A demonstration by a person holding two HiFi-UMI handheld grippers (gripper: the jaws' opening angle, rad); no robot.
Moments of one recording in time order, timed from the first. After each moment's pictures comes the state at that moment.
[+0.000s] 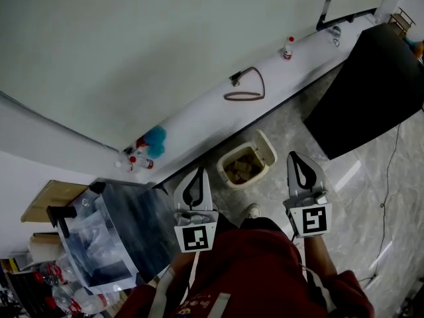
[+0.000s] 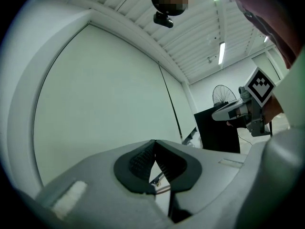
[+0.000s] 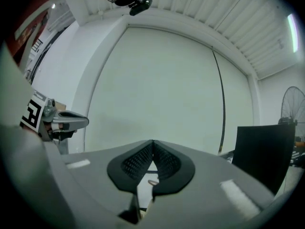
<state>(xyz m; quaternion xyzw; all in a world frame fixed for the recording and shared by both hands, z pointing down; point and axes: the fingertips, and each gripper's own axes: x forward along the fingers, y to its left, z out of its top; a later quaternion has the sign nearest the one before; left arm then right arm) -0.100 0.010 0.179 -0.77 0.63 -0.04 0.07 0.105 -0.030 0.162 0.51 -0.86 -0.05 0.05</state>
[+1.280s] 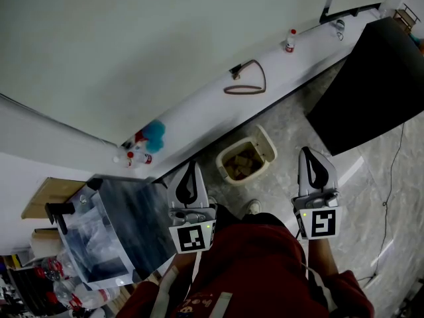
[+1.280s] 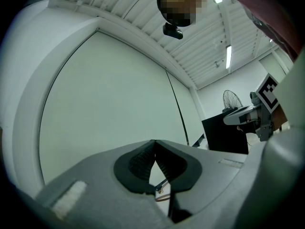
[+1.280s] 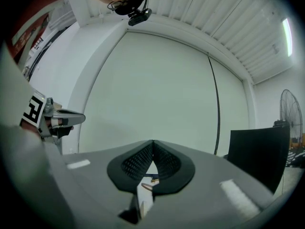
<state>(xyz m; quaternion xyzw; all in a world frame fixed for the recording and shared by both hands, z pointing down) -0.097 0.001 0.163 -0.74 0.66 0.00 0.09 0.140 -0.038 0.154 0.53 -0.85 -0.07 0.03</state>
